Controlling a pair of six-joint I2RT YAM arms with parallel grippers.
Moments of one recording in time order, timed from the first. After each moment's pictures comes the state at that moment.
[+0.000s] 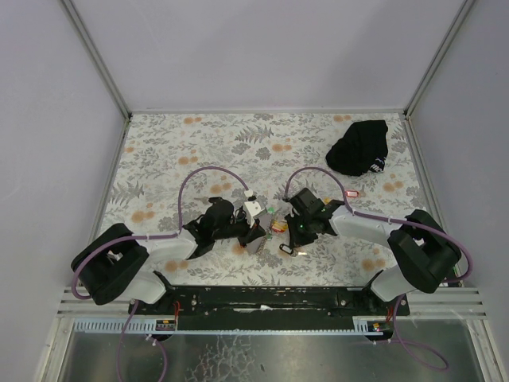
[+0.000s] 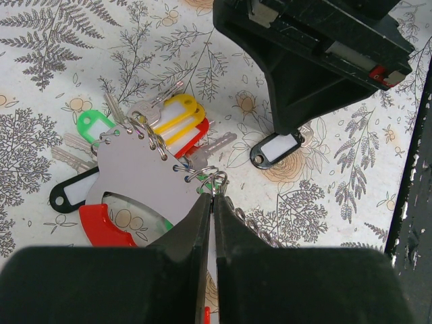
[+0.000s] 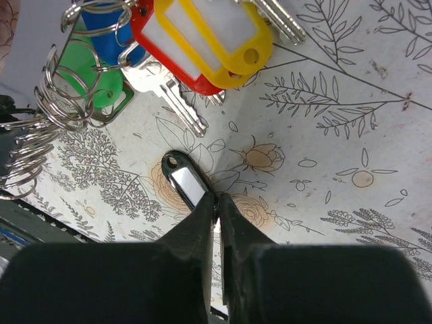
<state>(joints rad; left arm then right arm) -0.78 1.40 0.43 0.50 0.41 0.01 0.75 1.50 0.74 -0.40 -0.17 0.44</state>
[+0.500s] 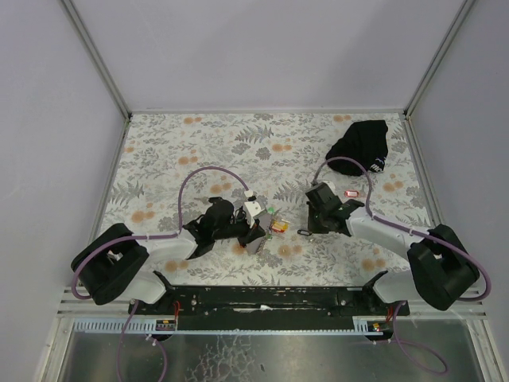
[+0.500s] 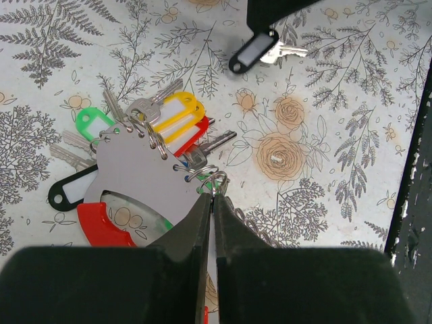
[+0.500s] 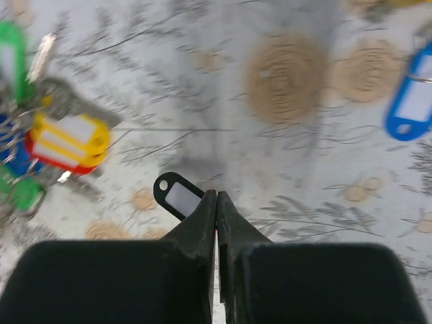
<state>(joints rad) -0.78 1.40 0.43 0.50 0.41 0.01 0.66 1.37 0.70 -0.42 0.13 0.59</state>
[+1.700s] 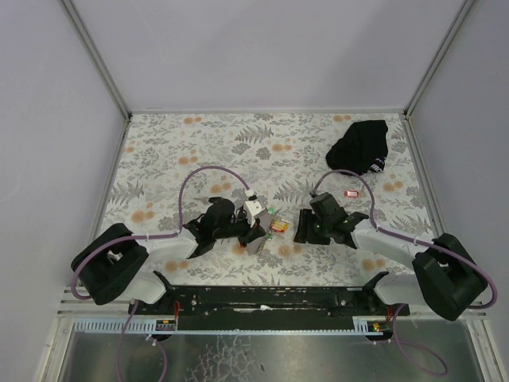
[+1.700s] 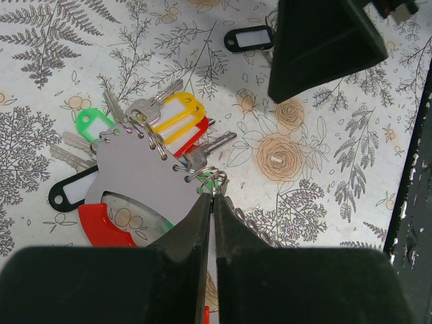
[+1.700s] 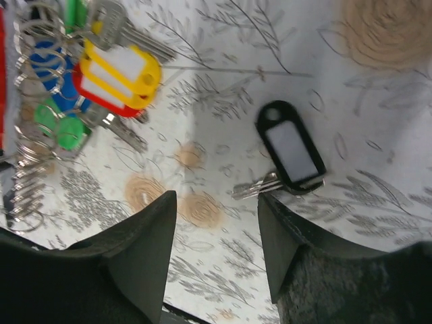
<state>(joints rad) -0.78 1.40 0.44 0.48 0.41 0.01 0.64 1.26 0.52 -0.29 -0.07 0.67</state>
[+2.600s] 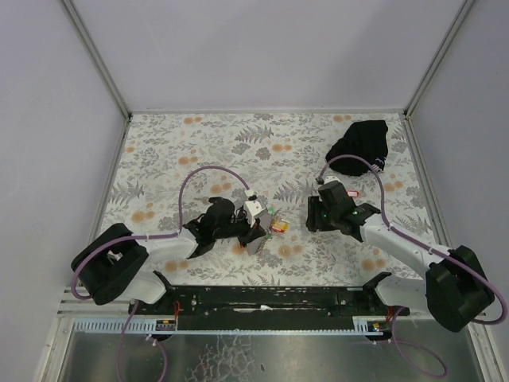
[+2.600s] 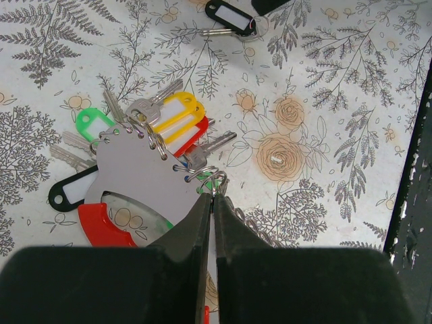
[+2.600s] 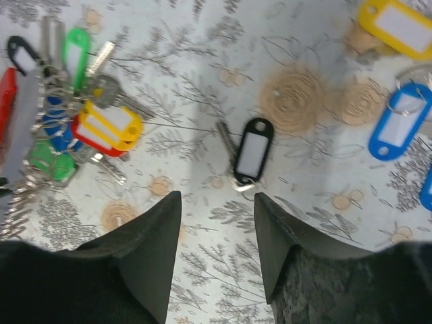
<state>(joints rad) -0.78 1.40 0.44 0.48 0.41 0.01 0.60 1.22 0.66 -0.38 0.07 0.46</state>
